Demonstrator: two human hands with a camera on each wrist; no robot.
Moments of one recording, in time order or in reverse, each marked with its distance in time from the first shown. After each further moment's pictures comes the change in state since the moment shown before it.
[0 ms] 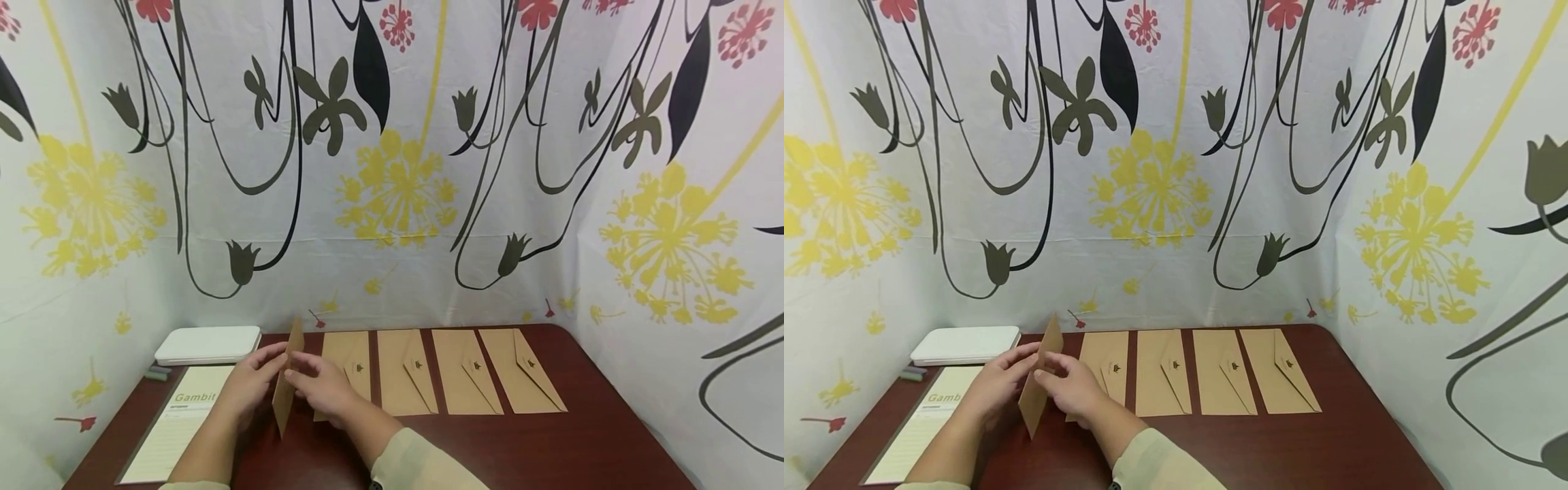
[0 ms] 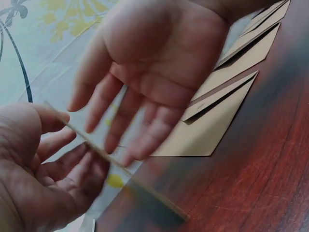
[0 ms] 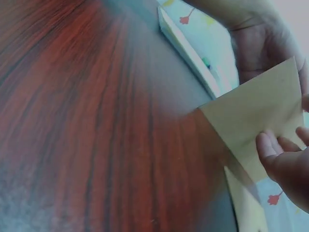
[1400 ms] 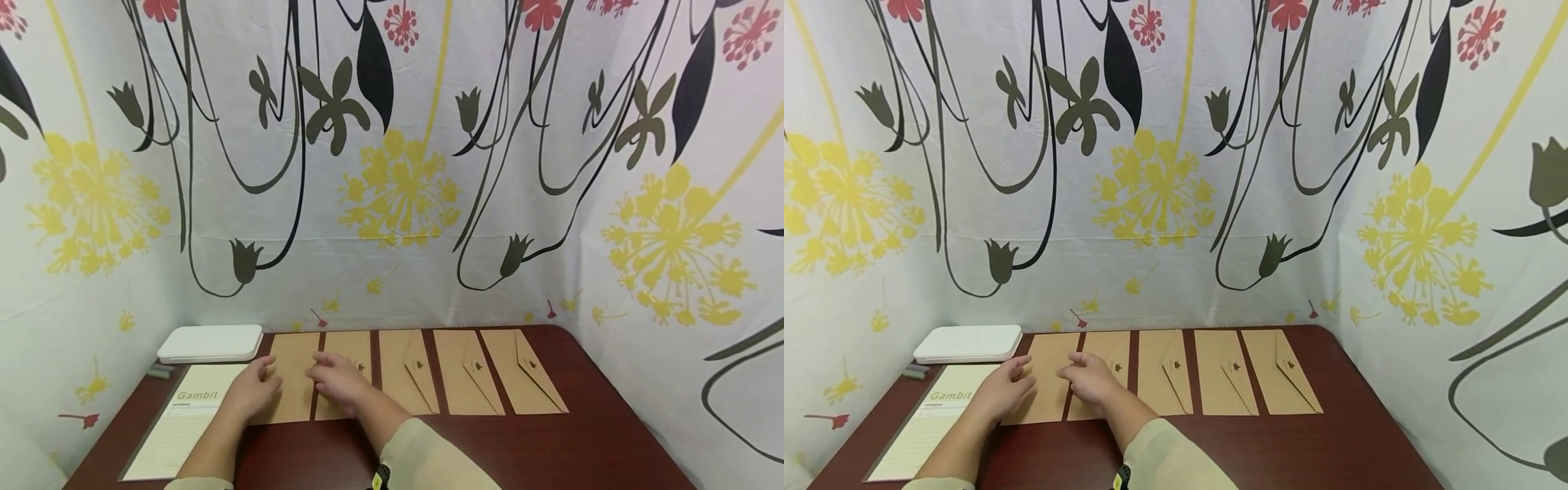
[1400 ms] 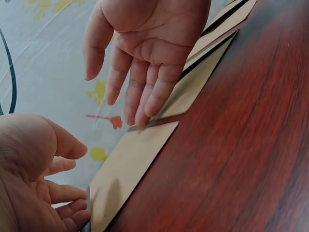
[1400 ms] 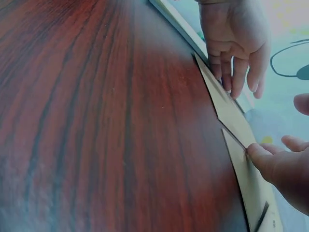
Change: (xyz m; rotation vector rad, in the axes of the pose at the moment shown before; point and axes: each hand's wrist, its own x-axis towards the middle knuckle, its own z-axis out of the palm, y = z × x) left_hand 0.015 -0.029 -0.006 0.477 0.083 0.084; right_hand 0.014 0.013 -0.028 0.018 0.020 0.091
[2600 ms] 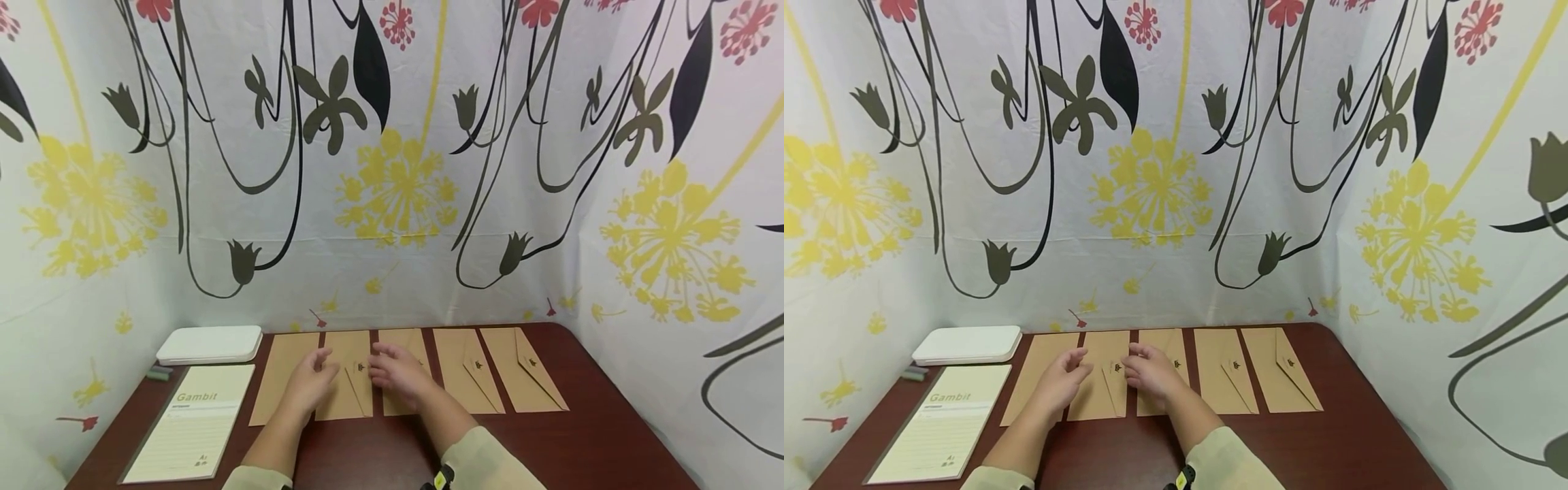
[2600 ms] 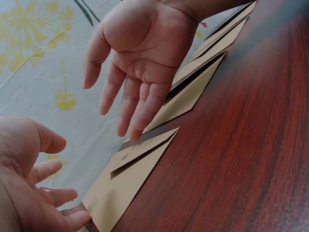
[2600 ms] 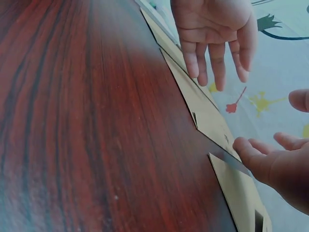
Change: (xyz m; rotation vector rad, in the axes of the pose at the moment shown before) left_hand -0.005 0.070 0.073 -0.371 -0.011 -0.009; right_hand -0.027 0.009 -0.105 0.096 0.032 -0.021
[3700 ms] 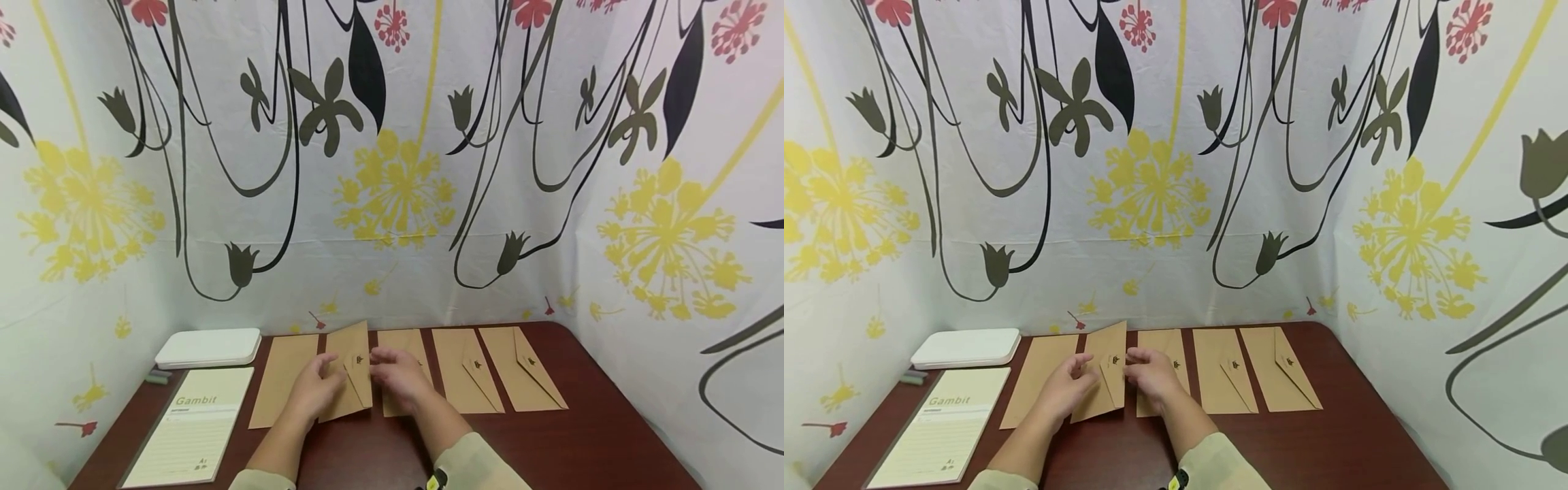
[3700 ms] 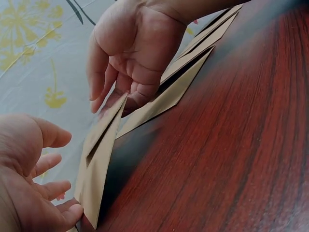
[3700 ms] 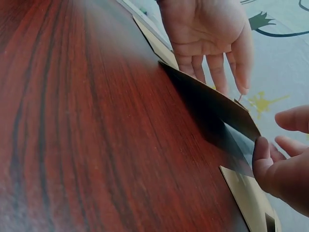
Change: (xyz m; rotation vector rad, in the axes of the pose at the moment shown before) left_hand 0.002 -0.008 0.009 0.049 -0.002 0.036; right_hand -0.002 0.005 0.006 -0.053 0.153 -0.045
